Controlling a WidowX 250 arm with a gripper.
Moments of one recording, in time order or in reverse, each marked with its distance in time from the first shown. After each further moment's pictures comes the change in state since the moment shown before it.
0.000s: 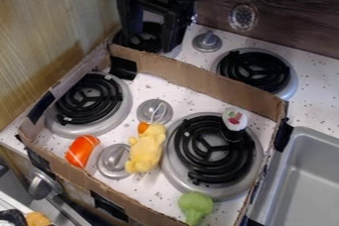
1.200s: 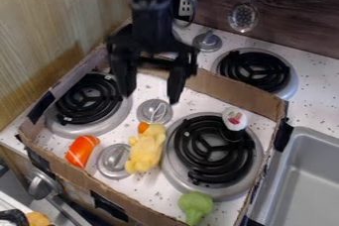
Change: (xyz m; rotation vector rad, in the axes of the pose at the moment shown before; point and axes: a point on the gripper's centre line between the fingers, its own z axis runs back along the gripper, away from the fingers) arm -0.038 -0.025 -0.050 -0.069 0.038 0.339
